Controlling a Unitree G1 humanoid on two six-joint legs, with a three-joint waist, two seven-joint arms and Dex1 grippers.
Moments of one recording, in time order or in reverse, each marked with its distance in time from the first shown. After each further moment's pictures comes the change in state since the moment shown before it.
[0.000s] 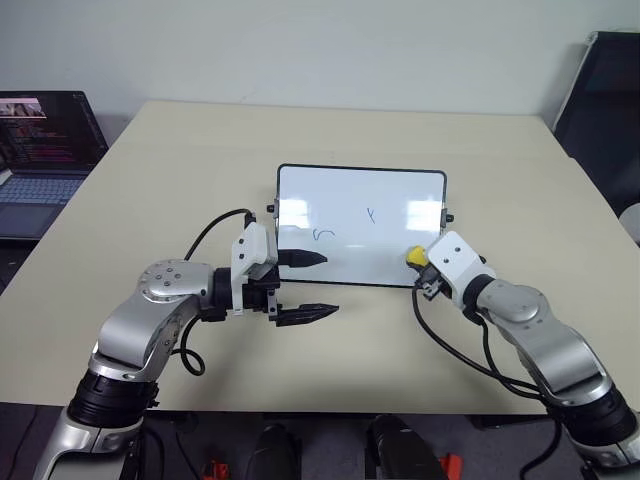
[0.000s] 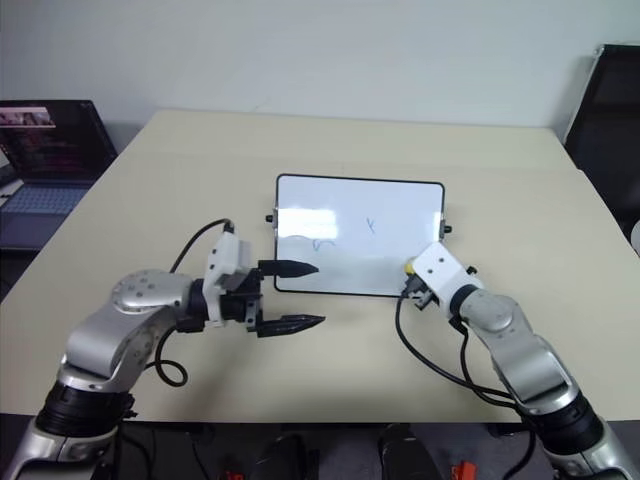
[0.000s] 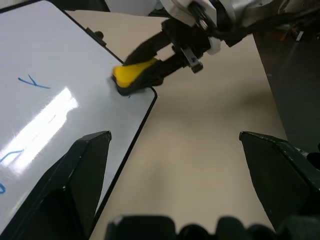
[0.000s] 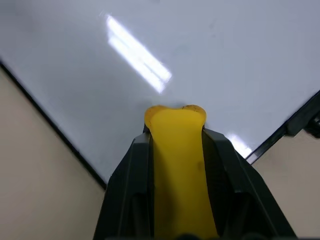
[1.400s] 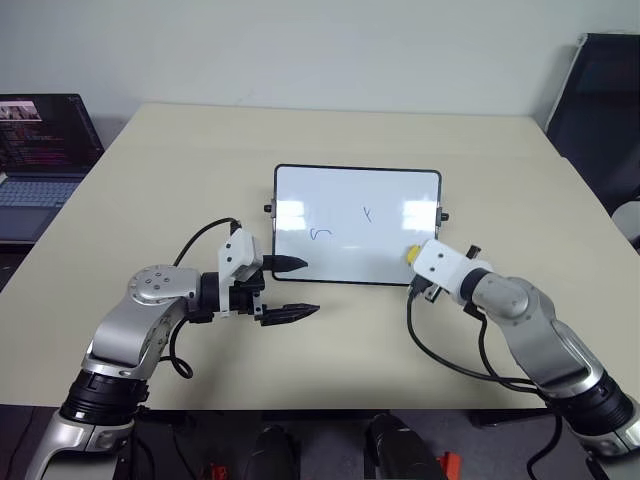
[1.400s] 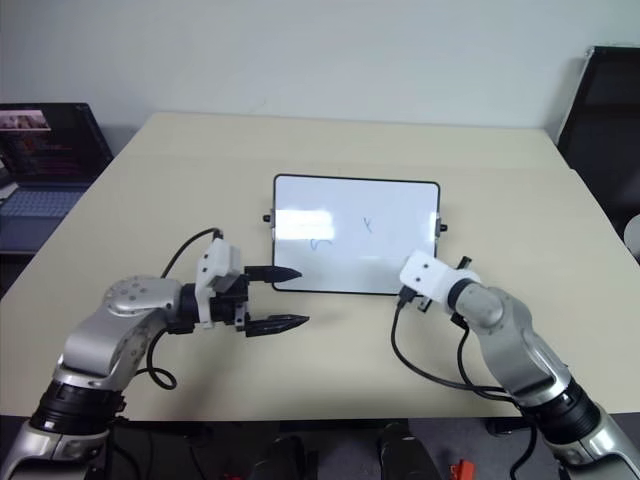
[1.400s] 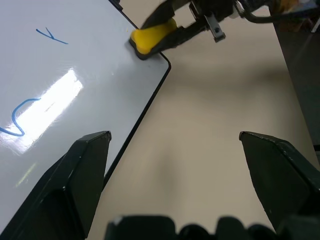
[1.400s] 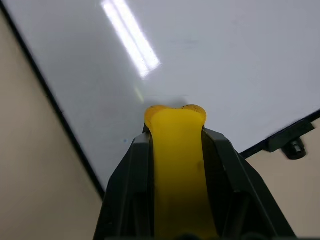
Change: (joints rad) left arm 0.031 0.033 0.012 0.122 0.040 -0.068 -0.037; right arm -0.052 -0.044 0.126 0.046 -0.281 -0.103 0.184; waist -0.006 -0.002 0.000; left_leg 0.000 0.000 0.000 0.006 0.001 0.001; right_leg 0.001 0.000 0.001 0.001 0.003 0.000
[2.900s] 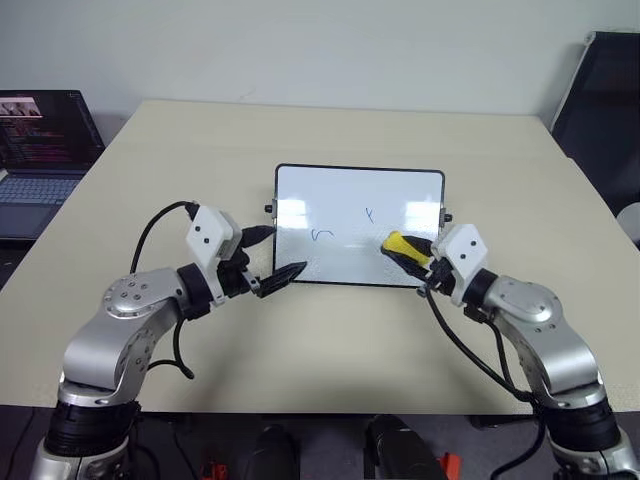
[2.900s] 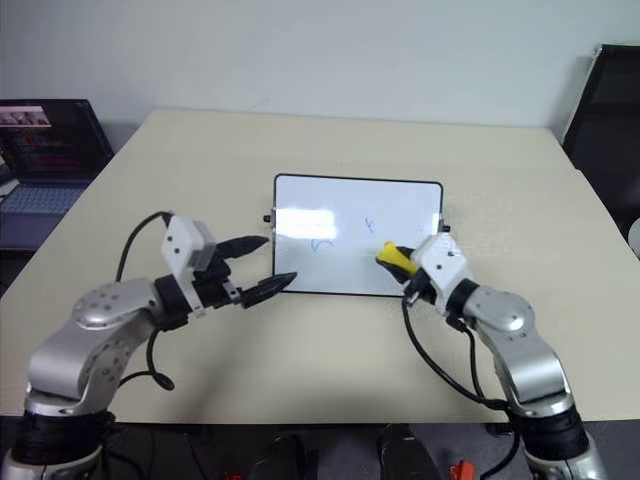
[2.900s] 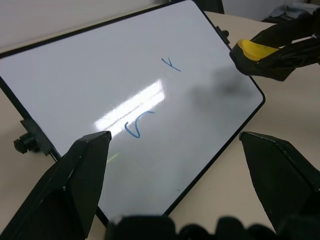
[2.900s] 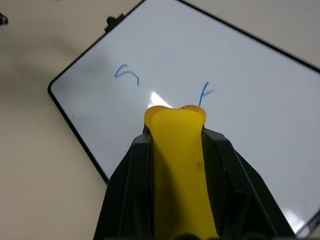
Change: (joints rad) left arm 0.076 -0.049 0.166 -0.244 -0.048 0.186 0.411; right arm 0.036 0.240 -0.276 -0.003 0.344 -0.192 0.027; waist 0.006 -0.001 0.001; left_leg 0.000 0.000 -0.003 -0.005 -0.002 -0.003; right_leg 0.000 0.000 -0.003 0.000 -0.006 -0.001
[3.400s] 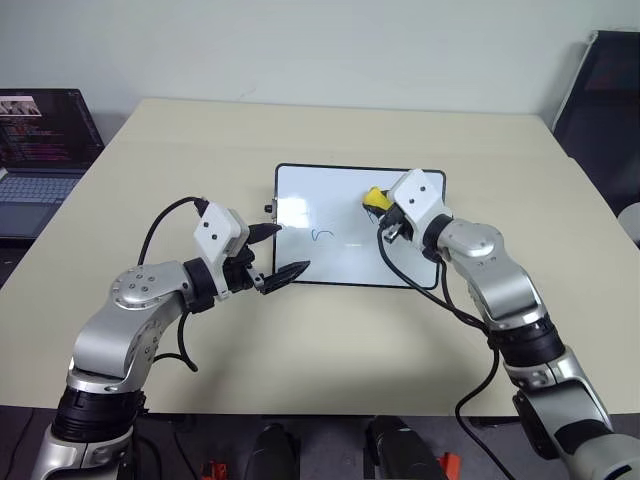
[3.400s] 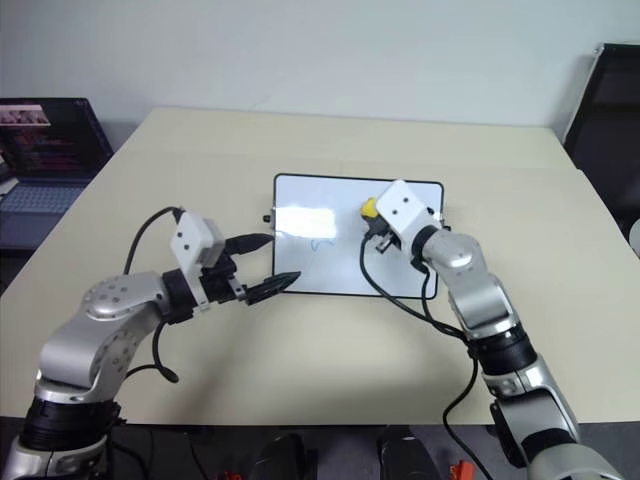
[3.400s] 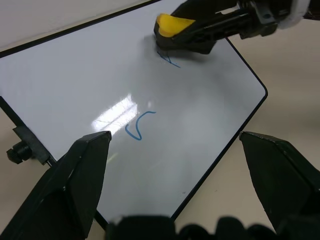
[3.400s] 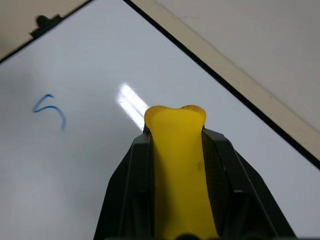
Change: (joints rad) left arm -0.026 0.006 -0.040 0.079 0.046 -0.061 -0.061; right arm -0.383 0.093 0.125 0.429 -0.184 -0.017 -0.115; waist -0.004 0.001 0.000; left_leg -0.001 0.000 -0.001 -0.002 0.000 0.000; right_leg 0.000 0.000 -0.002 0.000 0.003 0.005
